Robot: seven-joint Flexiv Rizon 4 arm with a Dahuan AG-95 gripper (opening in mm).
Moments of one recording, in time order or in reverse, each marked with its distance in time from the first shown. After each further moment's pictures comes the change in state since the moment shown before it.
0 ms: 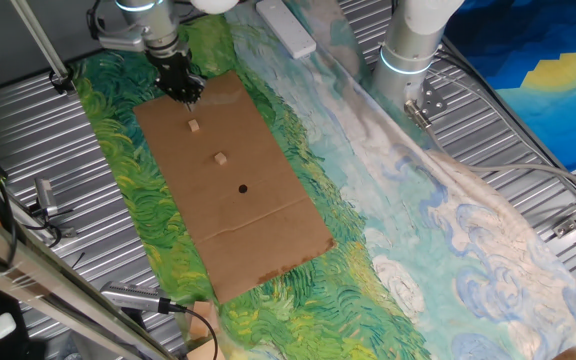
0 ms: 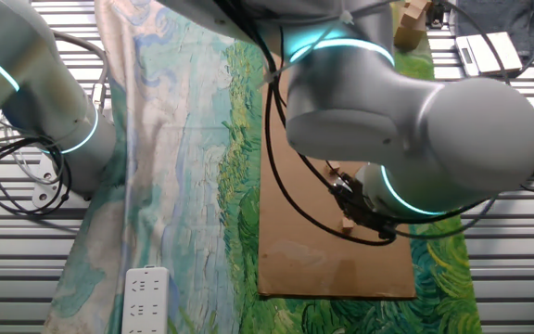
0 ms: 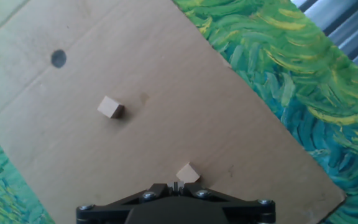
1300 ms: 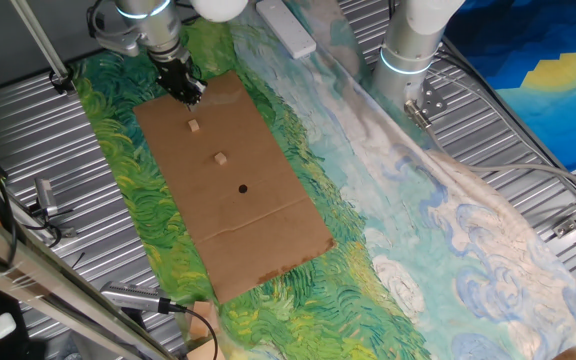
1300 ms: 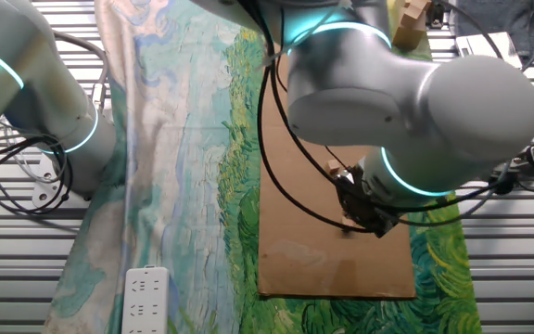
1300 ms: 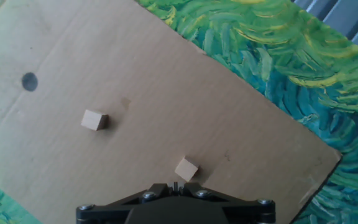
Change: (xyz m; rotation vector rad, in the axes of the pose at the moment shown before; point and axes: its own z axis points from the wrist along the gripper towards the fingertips) arm 0.000 0.002 -0.001 0.059 0.068 0.217
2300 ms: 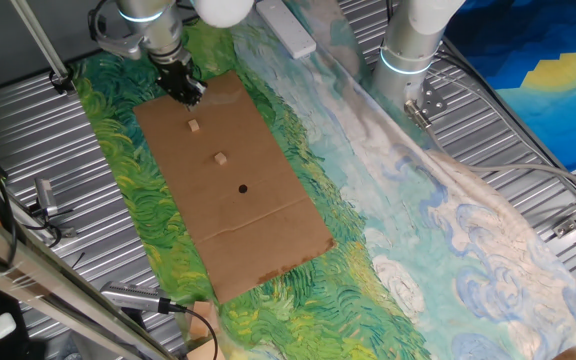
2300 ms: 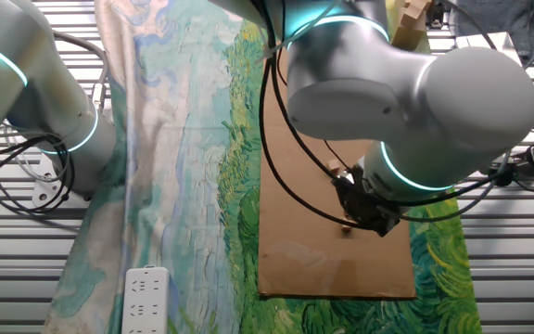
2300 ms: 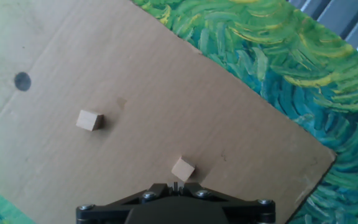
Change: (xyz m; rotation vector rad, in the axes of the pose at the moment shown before) arm 0.001 -0.001 0.001 -0.004 -0.011 -0.126
